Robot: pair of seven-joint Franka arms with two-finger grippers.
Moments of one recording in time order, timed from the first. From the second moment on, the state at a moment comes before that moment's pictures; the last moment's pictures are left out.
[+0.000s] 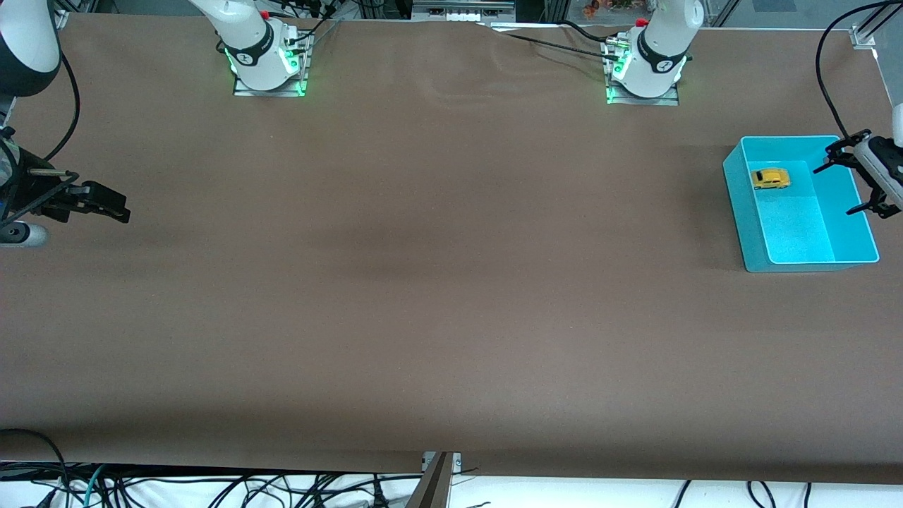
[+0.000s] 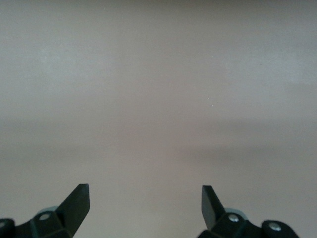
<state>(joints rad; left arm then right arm) 0.20 -0.01 0.16 -1.96 -0.10 1.86 1.26 -0.05 0.18 0.04 -1.50 -0.03 1.65 -0.02</state>
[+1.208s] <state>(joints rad) 0.04 -0.01 -0.09 -1.73 0.01 1.62 0.00 -0.05 0.19 0.03 -1.50 -0.03 1.66 -0.02</state>
